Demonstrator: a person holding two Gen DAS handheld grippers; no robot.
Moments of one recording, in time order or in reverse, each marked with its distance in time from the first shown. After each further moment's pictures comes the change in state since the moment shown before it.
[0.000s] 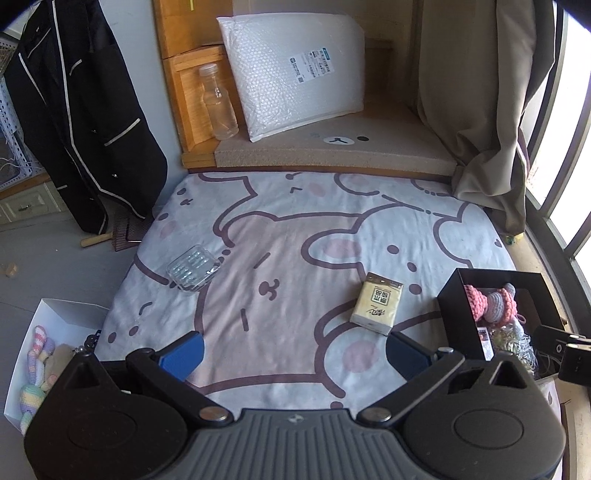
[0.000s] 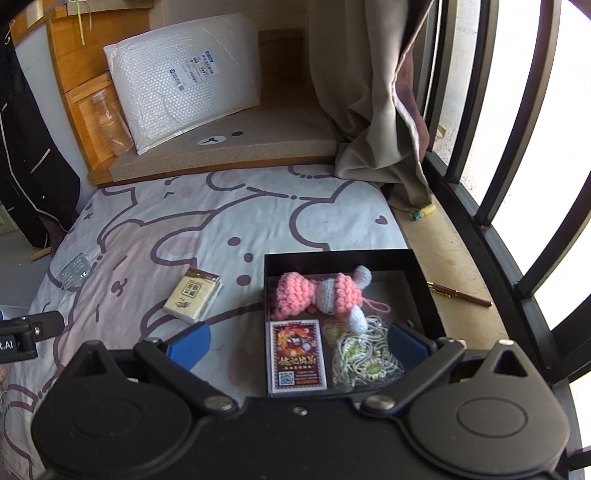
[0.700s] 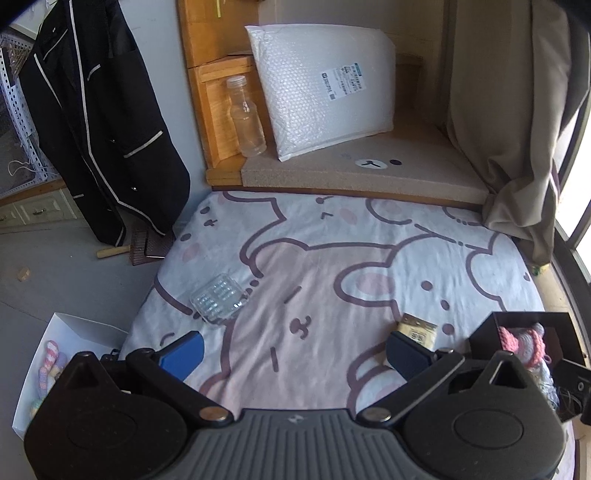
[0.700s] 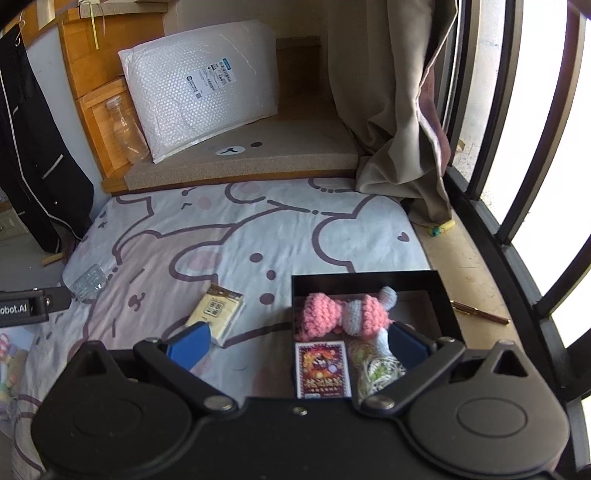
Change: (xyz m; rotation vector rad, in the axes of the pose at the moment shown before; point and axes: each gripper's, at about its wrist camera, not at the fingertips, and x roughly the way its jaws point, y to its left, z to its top) left arm 0.024 0.030 0.040 -0.033 -0.037 0.050; right arm 0.008 0.021 0.020 -0.010 -0.018 0.041
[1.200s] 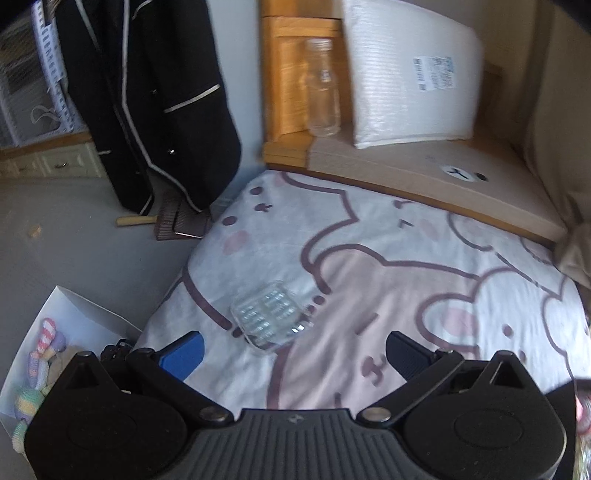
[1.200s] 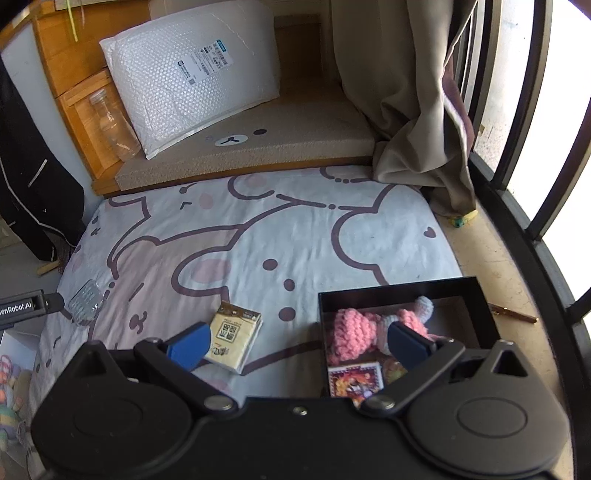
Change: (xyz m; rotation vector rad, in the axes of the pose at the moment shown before) left arm 0.102 0.074 0.027 -0.171 0.046 0.064; right arm 0.058 0.024 0.033 0.050 0.076 0.003
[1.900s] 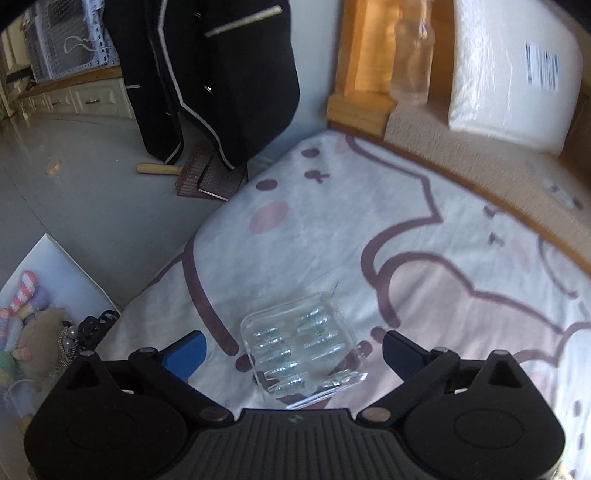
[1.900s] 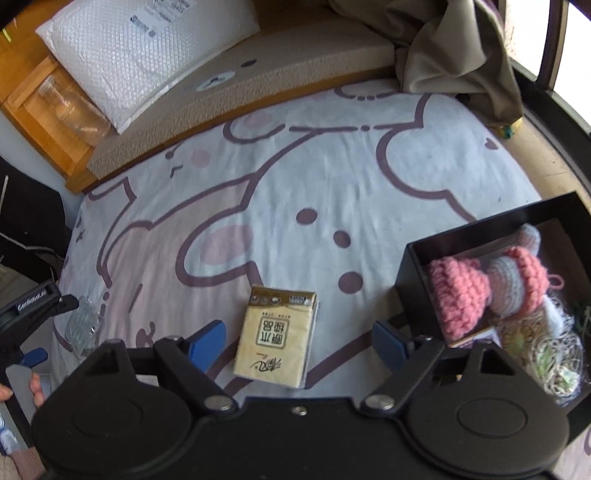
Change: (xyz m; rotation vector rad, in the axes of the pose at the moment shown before) left arm 0.117 0.011 0.017 -0.164 0.091 0.118; right arm 0.114 0.035 -0.009 0.194 0.179 0.073
